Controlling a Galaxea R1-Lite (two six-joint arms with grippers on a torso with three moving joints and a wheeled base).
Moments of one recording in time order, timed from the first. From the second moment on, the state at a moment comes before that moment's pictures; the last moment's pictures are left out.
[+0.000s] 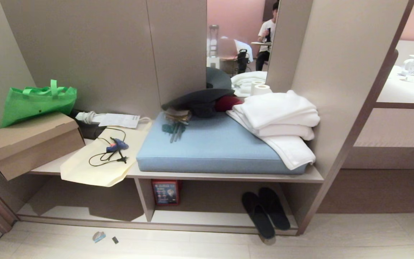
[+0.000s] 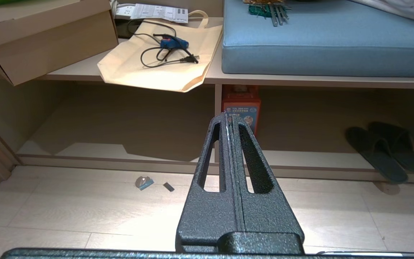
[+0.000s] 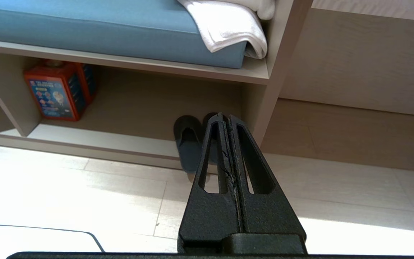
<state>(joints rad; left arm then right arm) 0.00 0.00 0.00 -0.02 0.00 -0.02 0.00 0.00 -0.01 0.03 0.02 -0.05</state>
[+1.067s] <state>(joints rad) 0.00 0.00 0.00 -0.02 0.00 -0.02 0.00 0.00 -0.01 0.03 0.02 -0.05</state>
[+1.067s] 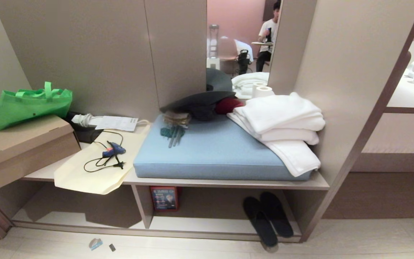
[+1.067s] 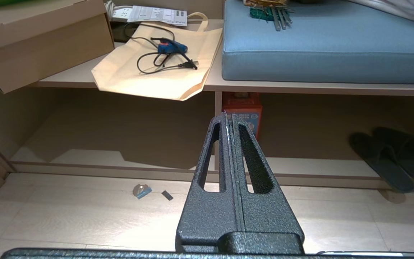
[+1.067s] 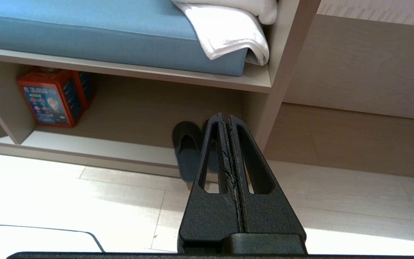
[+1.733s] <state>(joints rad) 0.00 0.00 0.00 -0.02 0.00 -0.01 0.00 0.00 -0.01 0.03 0.02 -0.06</state>
